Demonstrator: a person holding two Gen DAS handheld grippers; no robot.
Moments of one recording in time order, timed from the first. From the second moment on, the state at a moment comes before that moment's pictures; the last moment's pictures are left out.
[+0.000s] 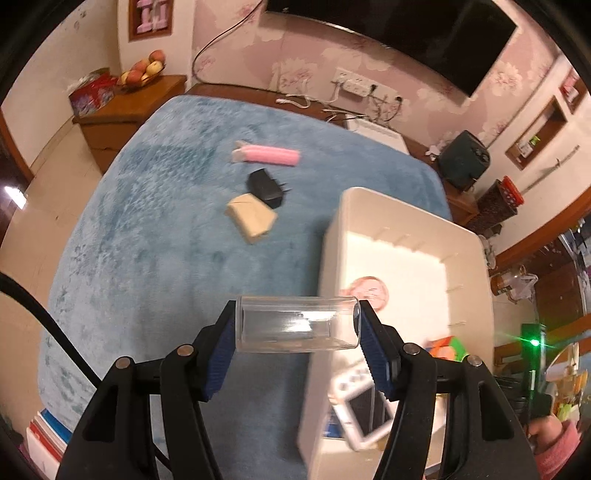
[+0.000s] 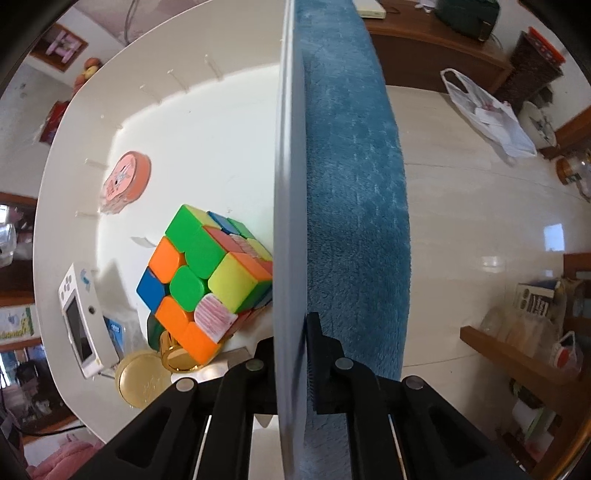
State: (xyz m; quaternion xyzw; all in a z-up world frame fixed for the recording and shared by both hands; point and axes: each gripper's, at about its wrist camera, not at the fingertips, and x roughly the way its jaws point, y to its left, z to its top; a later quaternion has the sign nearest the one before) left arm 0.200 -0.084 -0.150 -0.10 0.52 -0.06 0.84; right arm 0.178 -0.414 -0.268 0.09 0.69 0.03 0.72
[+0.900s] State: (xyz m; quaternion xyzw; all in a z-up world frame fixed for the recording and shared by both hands) left arm 0.182 -0.234 -0.145 0.03 0.52 -0.19 0.84; right arm 0.173 -0.402 -0.261 0.05 0.69 0.10 0.72
